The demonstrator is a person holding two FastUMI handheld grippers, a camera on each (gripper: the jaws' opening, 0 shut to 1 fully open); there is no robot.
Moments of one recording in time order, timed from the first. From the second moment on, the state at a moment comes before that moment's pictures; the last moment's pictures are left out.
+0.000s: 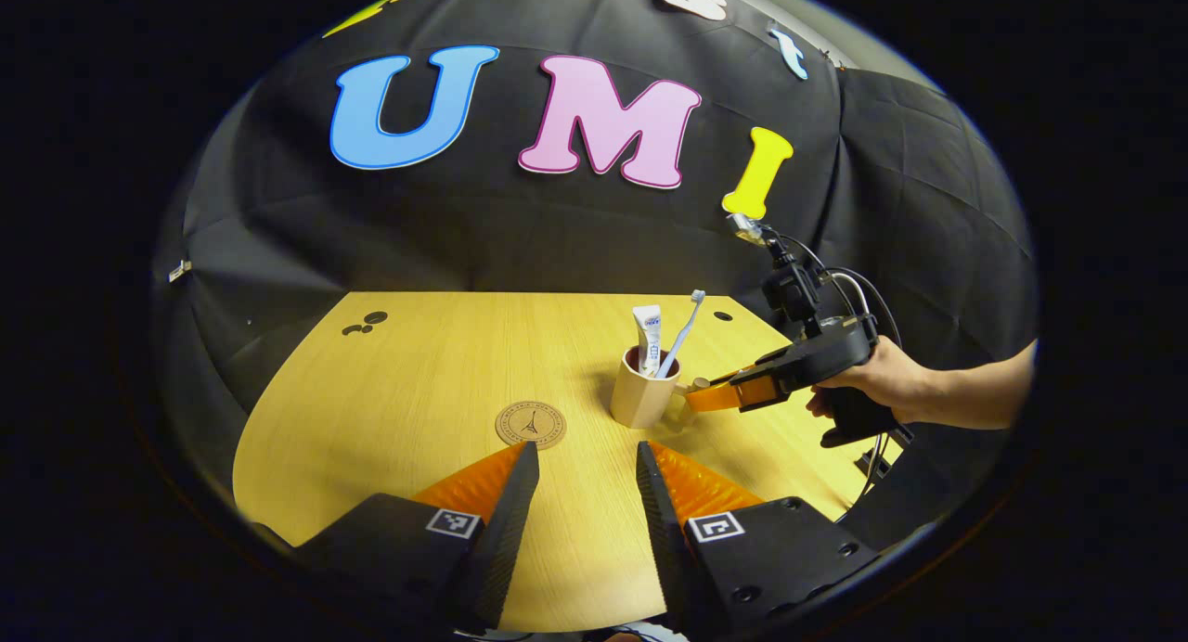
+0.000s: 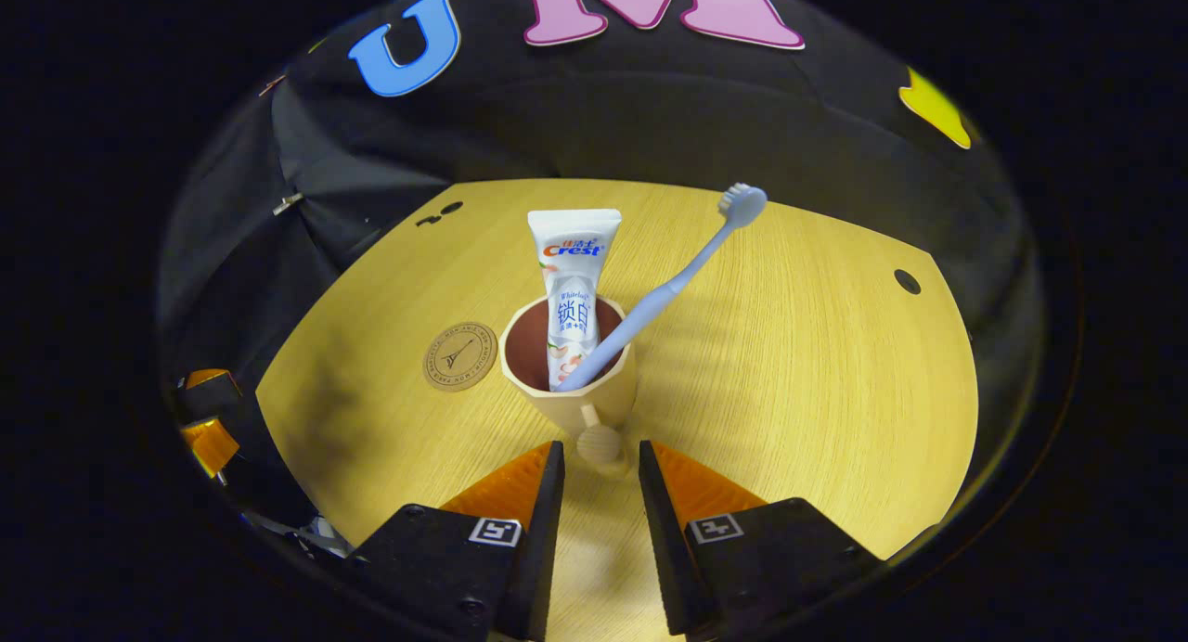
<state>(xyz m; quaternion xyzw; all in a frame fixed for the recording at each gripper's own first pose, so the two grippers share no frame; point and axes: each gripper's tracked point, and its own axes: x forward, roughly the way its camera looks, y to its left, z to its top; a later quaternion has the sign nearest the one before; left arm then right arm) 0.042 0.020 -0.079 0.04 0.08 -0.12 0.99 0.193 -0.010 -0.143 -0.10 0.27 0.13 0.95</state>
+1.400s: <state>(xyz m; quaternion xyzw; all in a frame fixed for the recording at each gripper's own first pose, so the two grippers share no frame) 0.059 0.065 -0.075 0.00 0.08 -0.08 0.99 0.228 -0.001 -0.193 -0.23 0.45 0.13 0.85</state>
